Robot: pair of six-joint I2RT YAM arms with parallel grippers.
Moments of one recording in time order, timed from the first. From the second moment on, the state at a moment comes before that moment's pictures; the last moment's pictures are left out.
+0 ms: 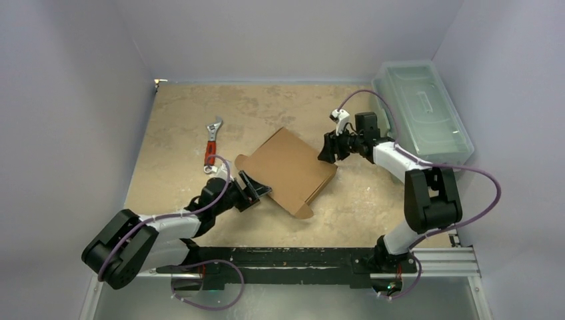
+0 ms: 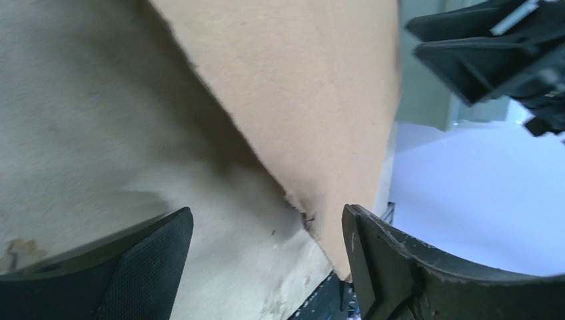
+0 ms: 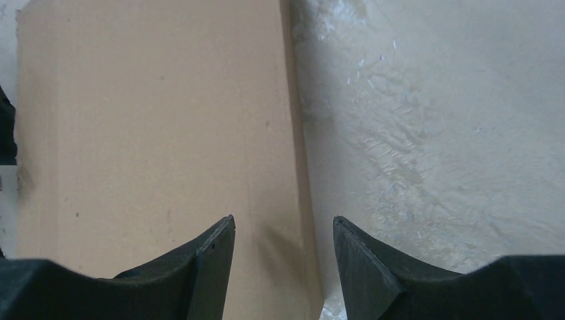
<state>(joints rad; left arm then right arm) -0.58 1.18 0.15 0.57 0.17 -1.16 0.21 1.57 0.95 -0.15 -0.60 -0.14</state>
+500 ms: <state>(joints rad) -0.58 1.40 0.13 0.88 0.20 -1.21 0.12 1.70 0.95 -0.14 -0.73 -0.05</state>
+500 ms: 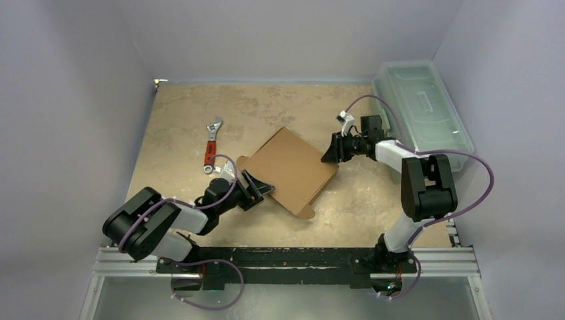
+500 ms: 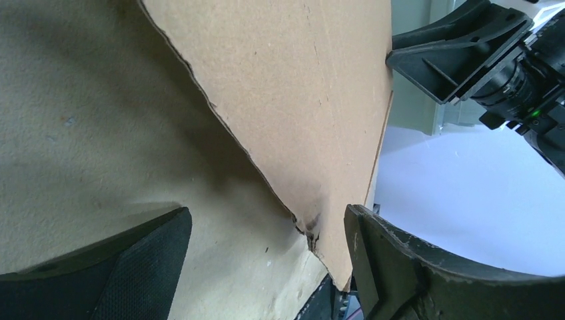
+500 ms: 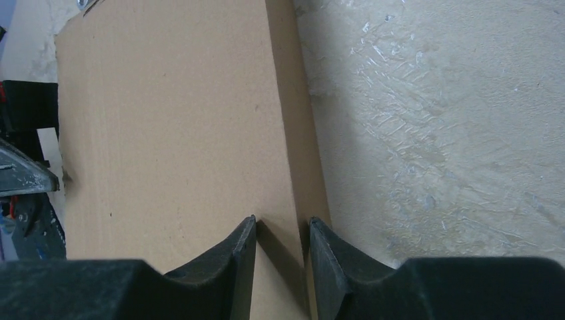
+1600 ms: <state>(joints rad) -0.58 1.61 0.12 1.27 0.14 -1.32 0.08 1.76 1.02 -0.17 -0.75 -0.08</state>
